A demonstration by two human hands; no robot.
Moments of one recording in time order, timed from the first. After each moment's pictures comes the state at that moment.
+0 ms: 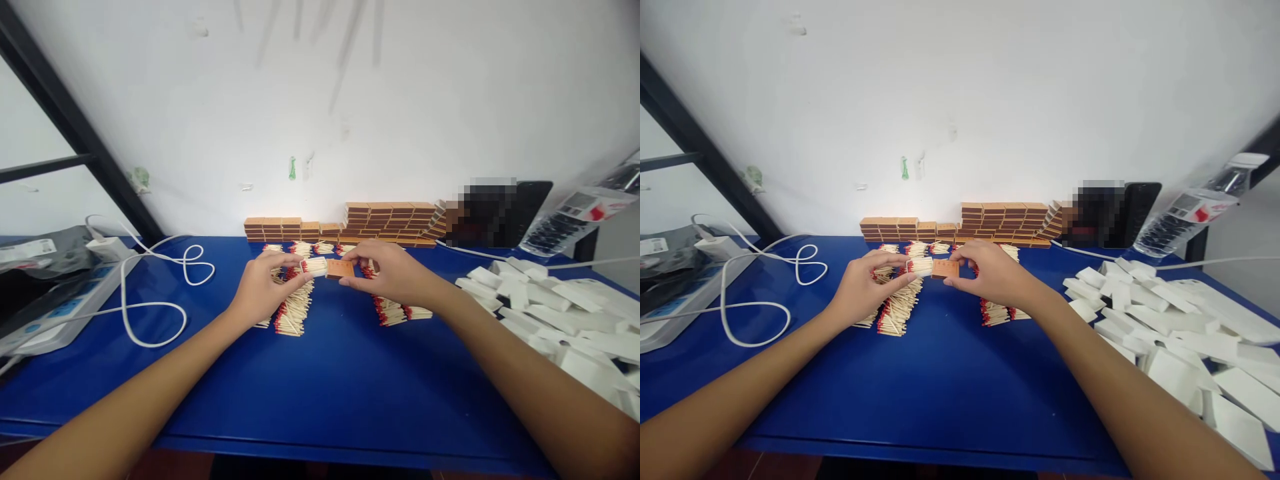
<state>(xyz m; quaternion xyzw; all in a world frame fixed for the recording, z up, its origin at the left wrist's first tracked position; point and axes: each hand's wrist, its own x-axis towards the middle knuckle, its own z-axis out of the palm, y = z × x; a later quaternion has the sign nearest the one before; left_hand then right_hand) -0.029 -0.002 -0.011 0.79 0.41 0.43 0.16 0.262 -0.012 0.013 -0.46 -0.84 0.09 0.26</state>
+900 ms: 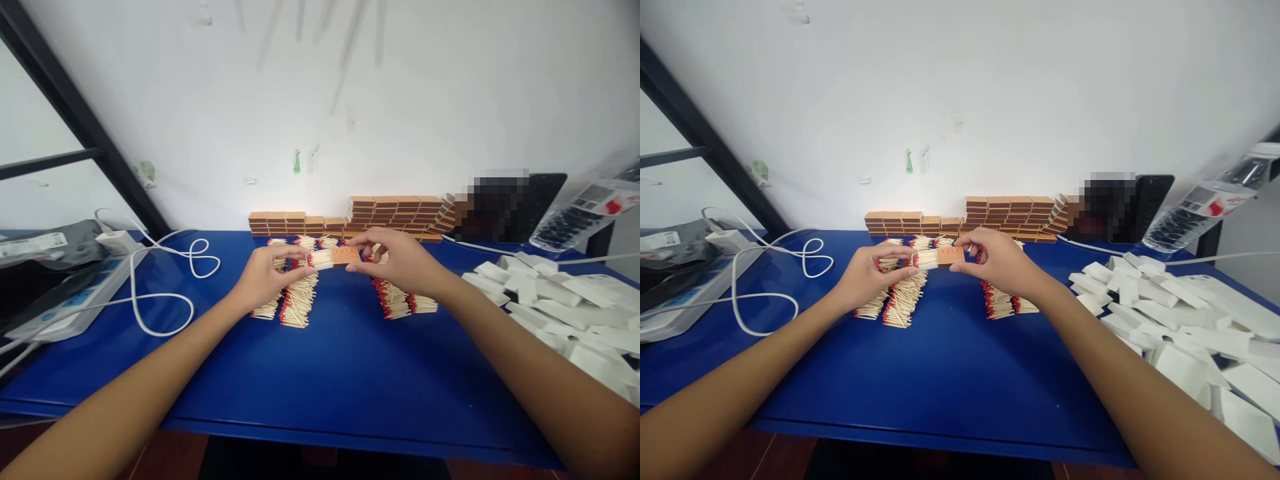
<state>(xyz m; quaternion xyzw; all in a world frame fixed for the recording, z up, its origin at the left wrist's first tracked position) -0.035 0.008 -0.004 0.79 0.39 0.40 0.25 0.267 -0.005 0.010 -0.47 -0.80 0.14 0.34</state>
